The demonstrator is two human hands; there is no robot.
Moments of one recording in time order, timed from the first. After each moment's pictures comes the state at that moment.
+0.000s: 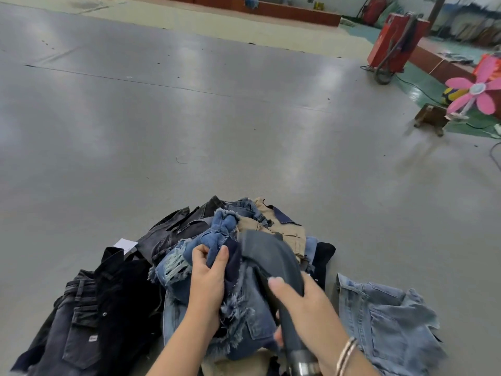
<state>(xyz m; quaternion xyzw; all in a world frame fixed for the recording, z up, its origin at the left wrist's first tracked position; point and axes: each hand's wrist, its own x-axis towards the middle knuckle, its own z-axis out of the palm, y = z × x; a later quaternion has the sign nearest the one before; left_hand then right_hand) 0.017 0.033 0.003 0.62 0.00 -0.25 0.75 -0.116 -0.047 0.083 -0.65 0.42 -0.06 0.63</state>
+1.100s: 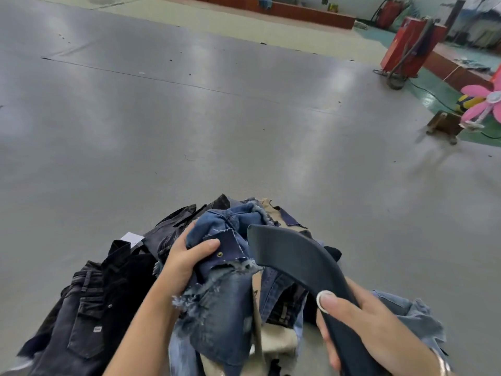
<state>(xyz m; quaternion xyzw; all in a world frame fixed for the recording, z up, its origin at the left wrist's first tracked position) 0.062 0.071 0.036 0.49 -0.14 -0.31 0.80 -0.150 -0.082 0.119 -0.62 0.29 0.04 0.72</state>
